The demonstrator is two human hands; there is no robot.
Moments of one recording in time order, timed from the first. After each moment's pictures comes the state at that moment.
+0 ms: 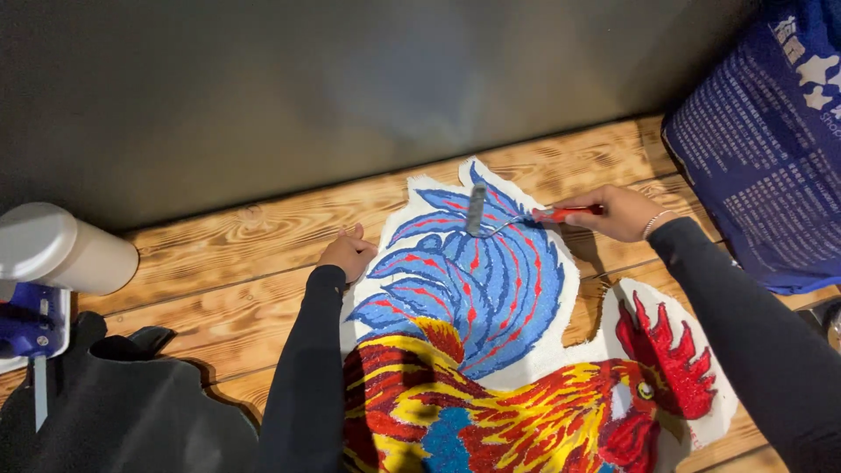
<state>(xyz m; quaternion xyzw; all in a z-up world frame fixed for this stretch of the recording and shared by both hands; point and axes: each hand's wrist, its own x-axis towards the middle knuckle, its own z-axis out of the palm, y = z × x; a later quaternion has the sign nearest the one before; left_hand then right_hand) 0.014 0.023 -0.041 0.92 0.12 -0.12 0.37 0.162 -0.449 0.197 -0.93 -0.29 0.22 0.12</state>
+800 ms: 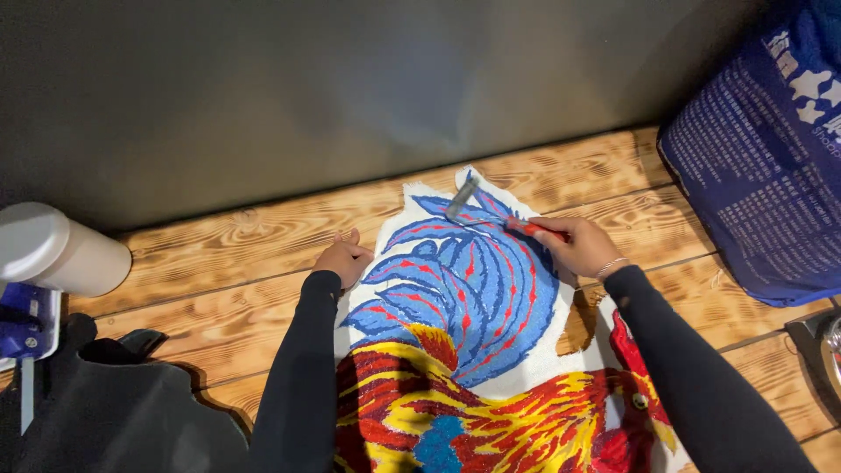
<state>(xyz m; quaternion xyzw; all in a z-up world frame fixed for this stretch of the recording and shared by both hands) 0.009 0.012 -0.008 0.91 0.16 -0.17 0.36 0.122 -0.427 0.143 -0.92 -0.25 0.10 0.27</state>
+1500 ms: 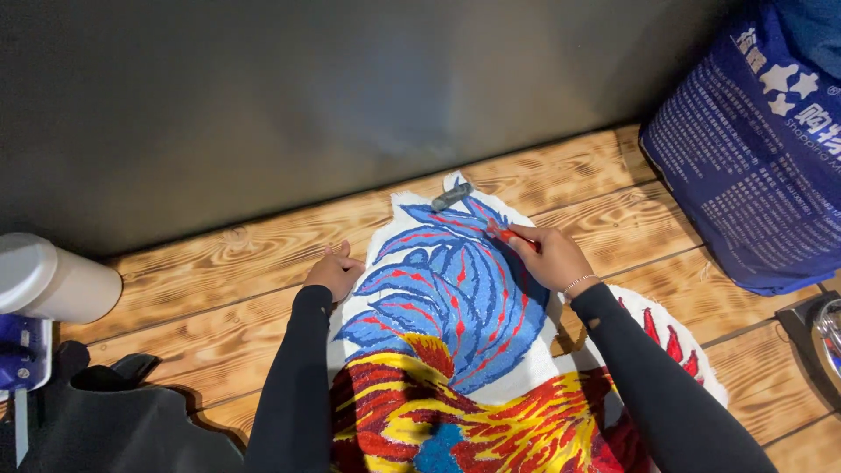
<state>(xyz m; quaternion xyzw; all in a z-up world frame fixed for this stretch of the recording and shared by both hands) 0.006 0.010 -0.002 0.90 0.16 -0.15 0.36 0.084 -0.381 0.165 -0.94 -0.14 0.08 0.29</state>
